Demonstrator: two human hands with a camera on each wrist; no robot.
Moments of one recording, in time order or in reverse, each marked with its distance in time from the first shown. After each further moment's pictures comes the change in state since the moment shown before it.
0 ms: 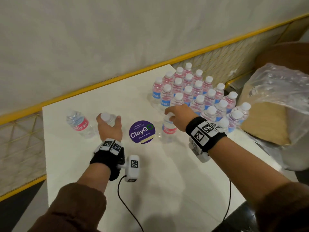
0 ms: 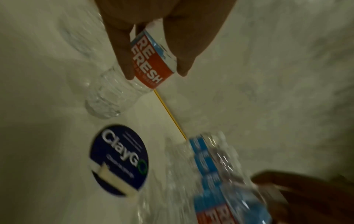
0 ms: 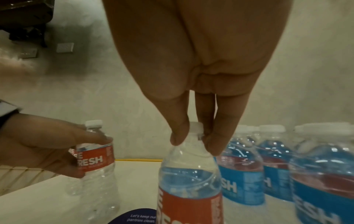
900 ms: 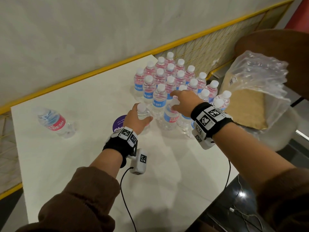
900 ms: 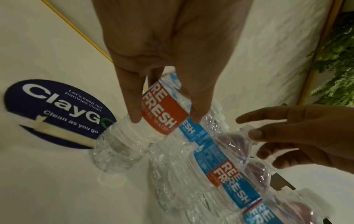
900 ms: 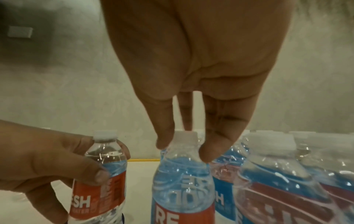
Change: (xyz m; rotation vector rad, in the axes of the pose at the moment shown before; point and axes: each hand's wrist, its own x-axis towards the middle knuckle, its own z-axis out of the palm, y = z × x) left_hand -0.052 0.022 0.087 0.225 -0.685 0.251; right_hand -0.018 0.049 -0.030 0.006 0.026 0.169
